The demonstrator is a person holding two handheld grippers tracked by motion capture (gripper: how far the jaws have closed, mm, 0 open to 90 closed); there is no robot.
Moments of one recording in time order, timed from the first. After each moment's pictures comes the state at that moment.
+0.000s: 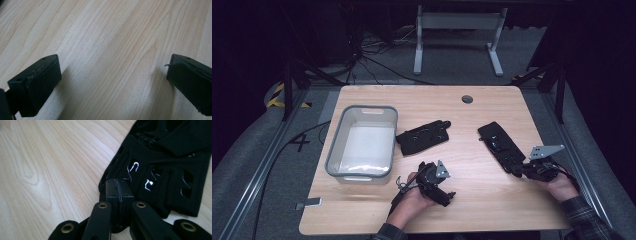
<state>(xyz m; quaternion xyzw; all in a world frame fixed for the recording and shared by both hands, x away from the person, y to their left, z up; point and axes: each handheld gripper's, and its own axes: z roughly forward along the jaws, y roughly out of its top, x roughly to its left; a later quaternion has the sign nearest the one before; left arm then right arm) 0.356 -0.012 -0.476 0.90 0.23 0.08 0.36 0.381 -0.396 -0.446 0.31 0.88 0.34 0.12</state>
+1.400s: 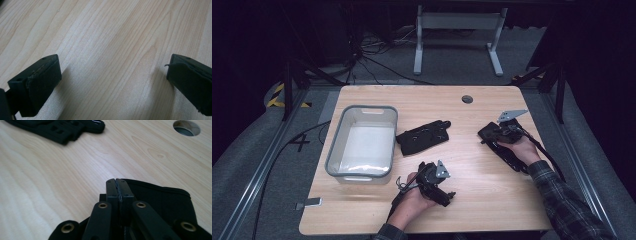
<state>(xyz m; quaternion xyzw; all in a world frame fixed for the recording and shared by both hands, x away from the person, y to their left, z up) 0.356 -0.012 -0.476 0.90 0.23 0.08 0.36 0.502 -0.320 -0.432 0.30 0.87 0.36 0.15</state>
